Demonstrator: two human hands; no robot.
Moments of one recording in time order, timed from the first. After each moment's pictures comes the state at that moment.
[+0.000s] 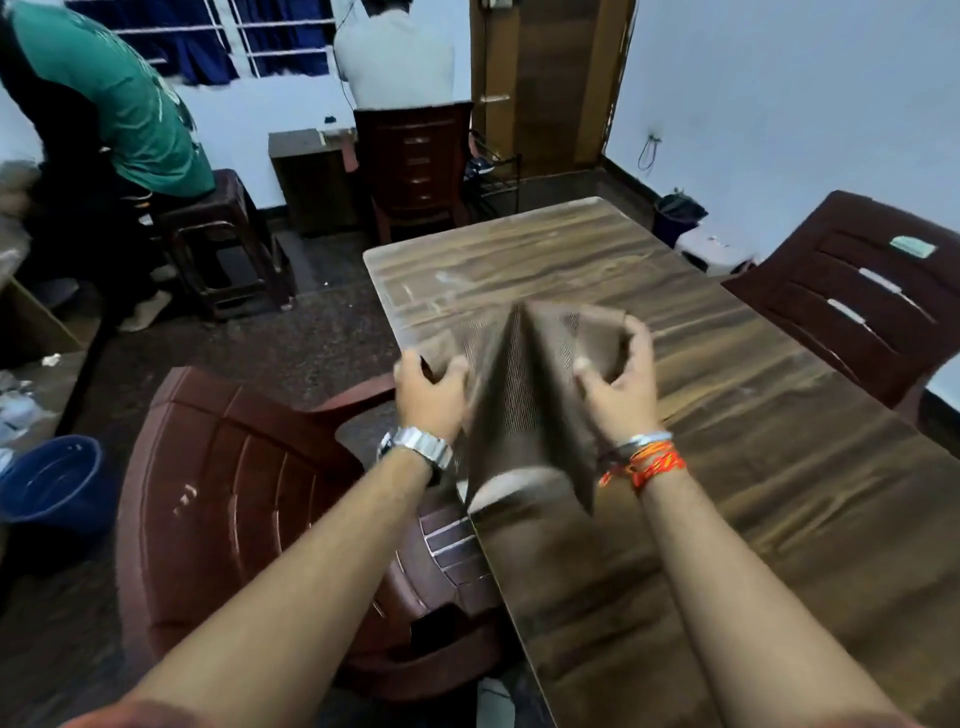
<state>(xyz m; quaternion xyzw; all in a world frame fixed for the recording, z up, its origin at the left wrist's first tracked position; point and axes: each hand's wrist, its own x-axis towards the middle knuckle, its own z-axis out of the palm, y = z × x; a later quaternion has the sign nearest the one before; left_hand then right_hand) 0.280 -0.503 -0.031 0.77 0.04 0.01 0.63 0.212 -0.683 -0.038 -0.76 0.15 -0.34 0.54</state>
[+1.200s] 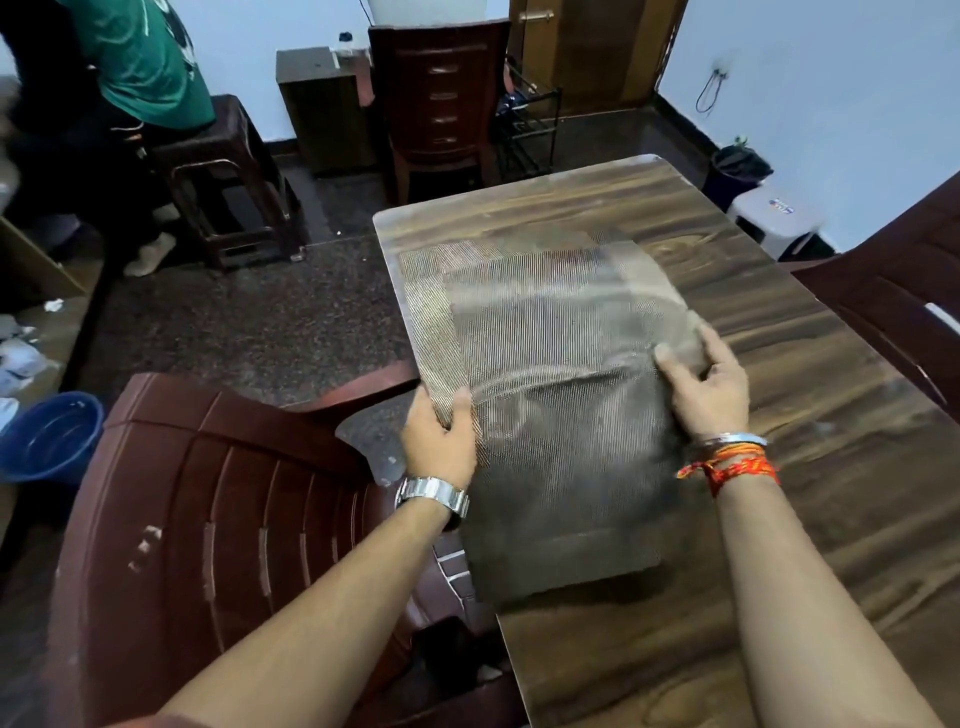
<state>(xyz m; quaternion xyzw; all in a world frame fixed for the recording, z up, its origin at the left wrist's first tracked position) 0.340 -0.517 -0.109 0.84 0.09 0.03 0.53 0.301 -0.785 -0.093 -0.76 0.25 -0.25 0.55</state>
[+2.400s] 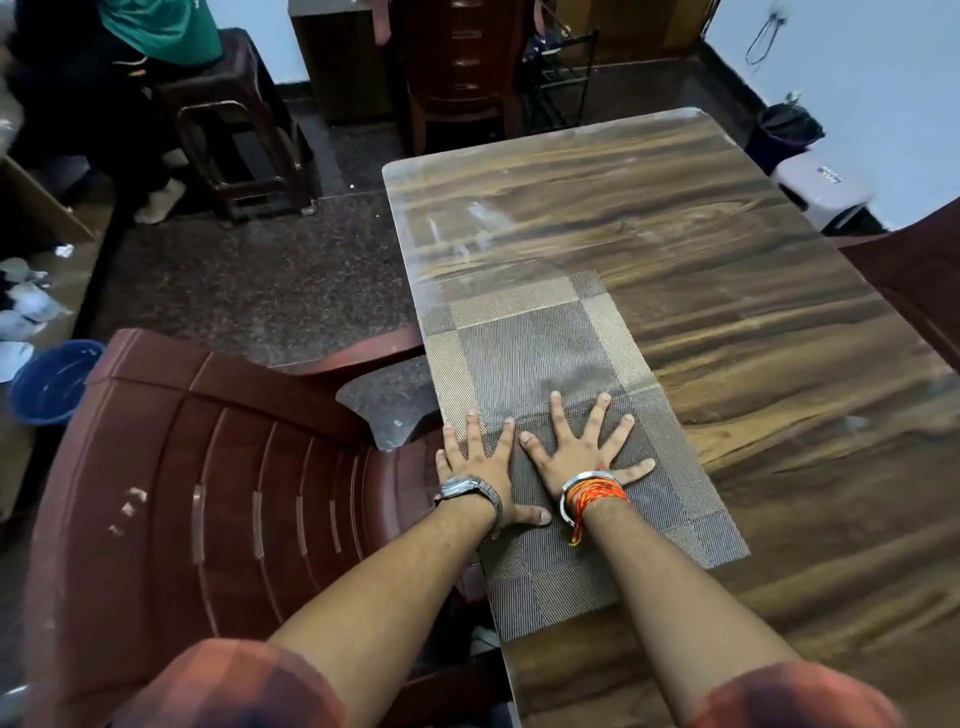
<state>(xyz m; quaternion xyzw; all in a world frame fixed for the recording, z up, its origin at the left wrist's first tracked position) 0.309 -0.540 -0.174 0.93 -0.11 -0.35 0.06 0.293 -0.670 -0.198 -0.92 0.29 0.21 0.18</state>
